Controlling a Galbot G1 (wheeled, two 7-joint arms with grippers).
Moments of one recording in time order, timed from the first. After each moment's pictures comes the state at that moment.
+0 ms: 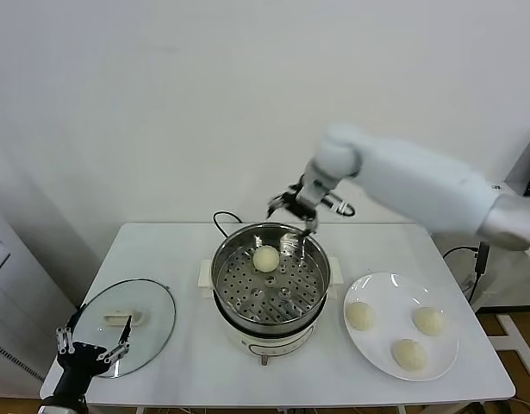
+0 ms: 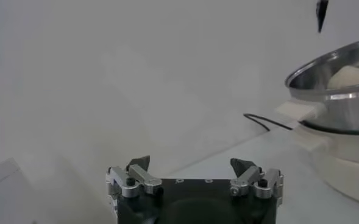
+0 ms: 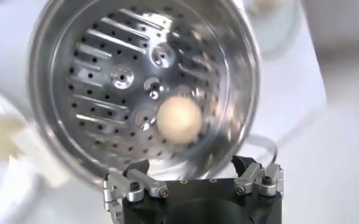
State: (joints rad) left arm 1.73 -1.53 -0.89 -2.21 0.21 -0.04 0.28; right arm 0.60 0.92 -1.20 1.24 0.22 0.09 -1.15
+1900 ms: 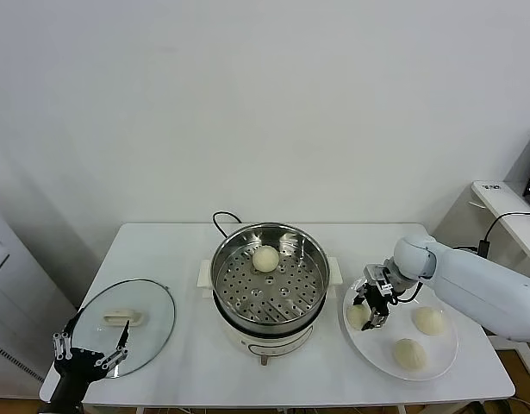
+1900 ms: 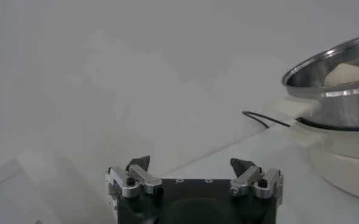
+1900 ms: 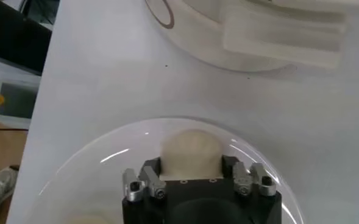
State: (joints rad) left arm 1.77 -1.54 -0.90 -2.22 0.21 -0.05 0.27; right arm 0.09 0.66 -1.01 1.29 0.12 -0.12 -1.09
